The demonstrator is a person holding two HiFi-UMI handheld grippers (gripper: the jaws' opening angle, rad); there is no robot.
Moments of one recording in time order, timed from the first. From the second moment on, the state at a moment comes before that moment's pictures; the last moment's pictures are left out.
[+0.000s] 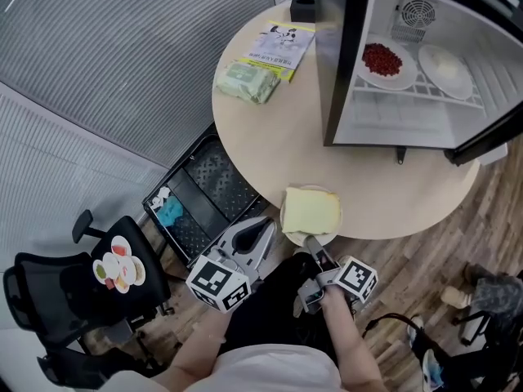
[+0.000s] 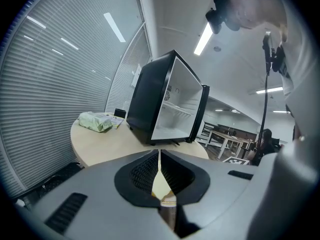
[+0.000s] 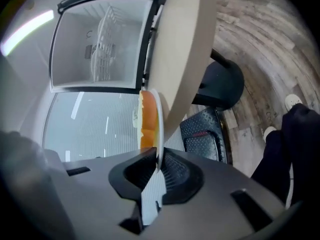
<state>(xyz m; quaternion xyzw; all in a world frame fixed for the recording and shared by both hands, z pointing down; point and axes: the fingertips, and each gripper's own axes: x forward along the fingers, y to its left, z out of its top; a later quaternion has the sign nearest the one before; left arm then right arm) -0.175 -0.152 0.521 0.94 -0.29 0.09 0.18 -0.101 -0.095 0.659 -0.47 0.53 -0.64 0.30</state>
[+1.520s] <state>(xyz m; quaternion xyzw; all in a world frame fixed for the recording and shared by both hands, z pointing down) 0.015 -0.146 0.450 0.98 -0.12 0.05 0.12 0.100 -0.061 0.516 -0.53 0.50 -0.51 0.45</state>
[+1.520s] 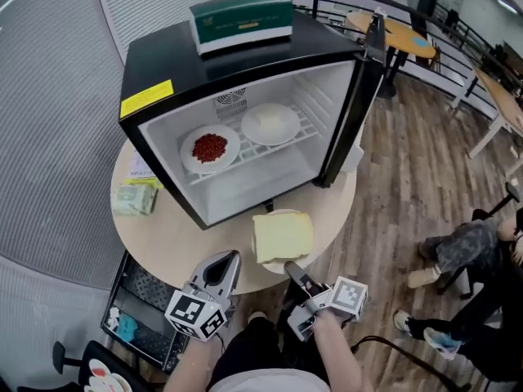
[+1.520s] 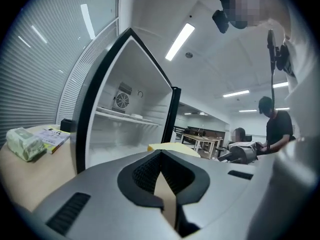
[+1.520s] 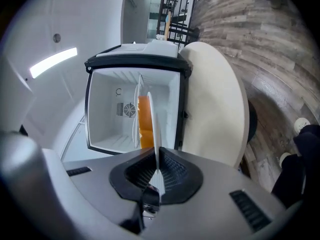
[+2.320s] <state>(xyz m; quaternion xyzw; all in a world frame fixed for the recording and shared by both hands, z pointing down) 0.092 -0.149 0.461 0.99 -0.09 0.08 0.10 0.172 -0.076 0.515 -0.53 0.49 -0.51 0.47</state>
